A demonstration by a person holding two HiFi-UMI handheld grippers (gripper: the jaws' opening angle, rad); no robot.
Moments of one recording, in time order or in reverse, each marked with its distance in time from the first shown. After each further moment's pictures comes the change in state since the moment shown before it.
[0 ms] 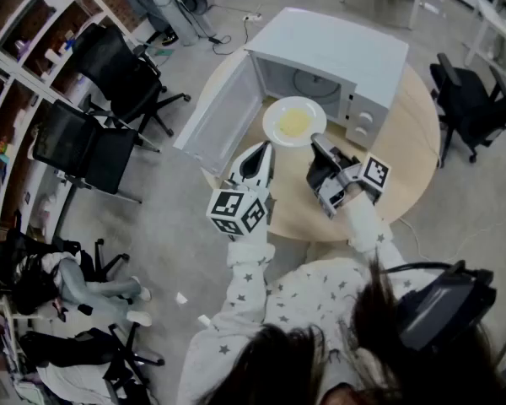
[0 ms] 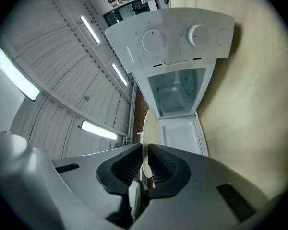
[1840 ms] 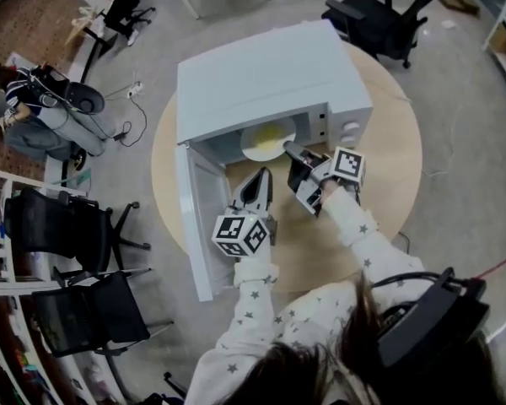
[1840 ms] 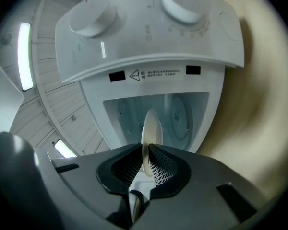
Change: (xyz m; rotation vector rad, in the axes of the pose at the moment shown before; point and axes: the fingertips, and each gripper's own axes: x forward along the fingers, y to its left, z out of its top) left arm 0.164 0.070 -0.085 -0.118 0.270 -0.520; right arm 0.082 -0.079 0.116 -0.091 -0.495 -0.164
